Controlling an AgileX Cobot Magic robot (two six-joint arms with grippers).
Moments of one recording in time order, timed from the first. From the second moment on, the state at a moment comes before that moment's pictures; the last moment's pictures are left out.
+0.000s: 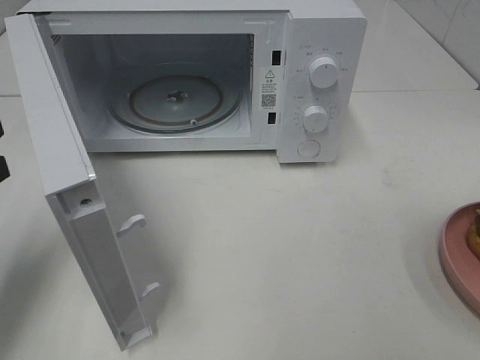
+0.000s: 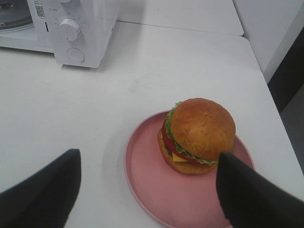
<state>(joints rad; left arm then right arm) -0.08 1.33 -0.23 0.33 -0.82 -0.22 0.06 0.00 -0.50 -0.06 0.99 0.05</state>
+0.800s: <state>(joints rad) -0.52 1.61 -0.41 -0.06 -0.92 -0.06 0.06 0.00 -0.50 -0.06 0.99 0.05</state>
